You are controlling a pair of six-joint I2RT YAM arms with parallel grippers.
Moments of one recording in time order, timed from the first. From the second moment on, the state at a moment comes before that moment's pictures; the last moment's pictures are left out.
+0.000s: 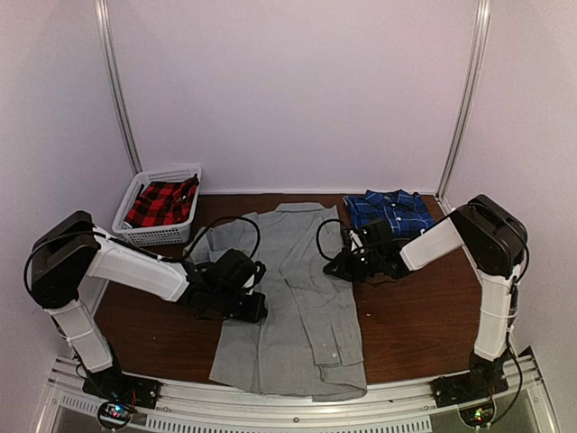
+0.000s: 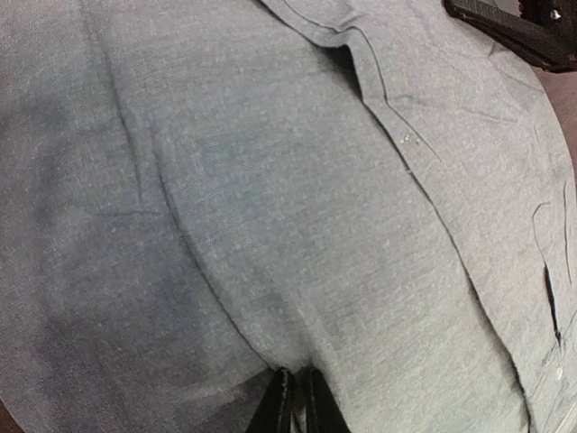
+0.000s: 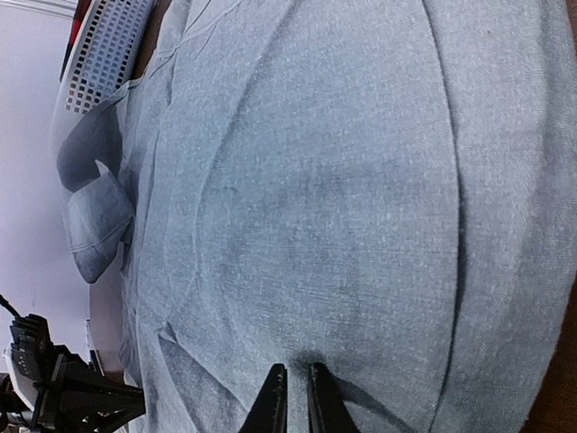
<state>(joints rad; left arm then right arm) -0.94 1.72 0.81 -0.05 0.04 -0.65 0.54 2.01 0.96 0.37 -0.45 0.76</state>
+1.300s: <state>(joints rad) -0.60 1.49 1.04 -0.33 -0.24 -0.56 0.55 1.56 1.04 0.02 -0.29 0.58</state>
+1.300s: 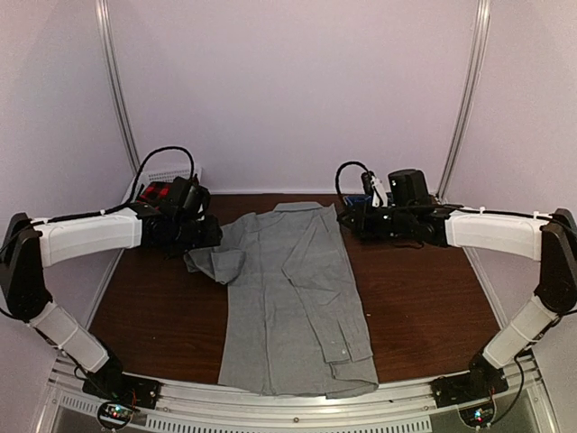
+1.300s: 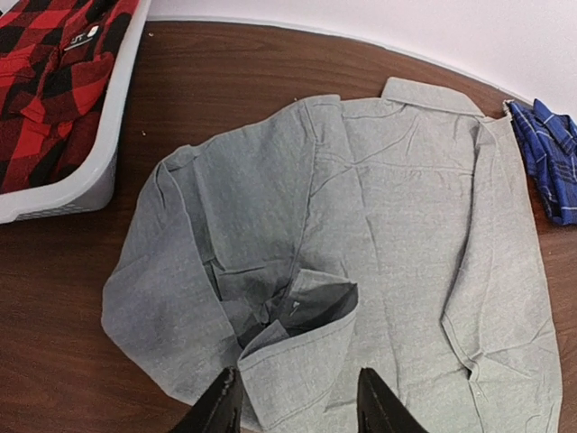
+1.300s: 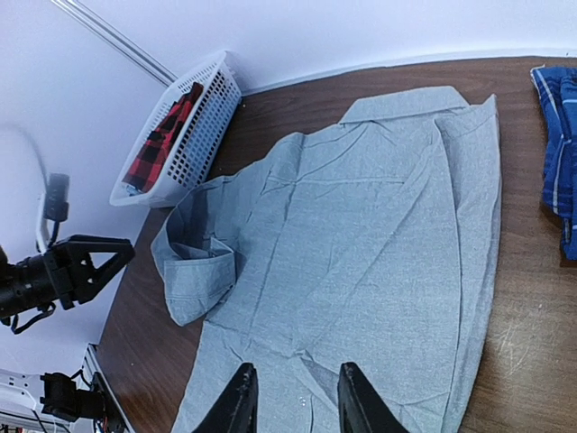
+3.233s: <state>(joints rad) -0.60 1.37 1.03 -0.17 0.58 -0.10 0.81 1.46 1.12 0.06 -0.29 0.20</state>
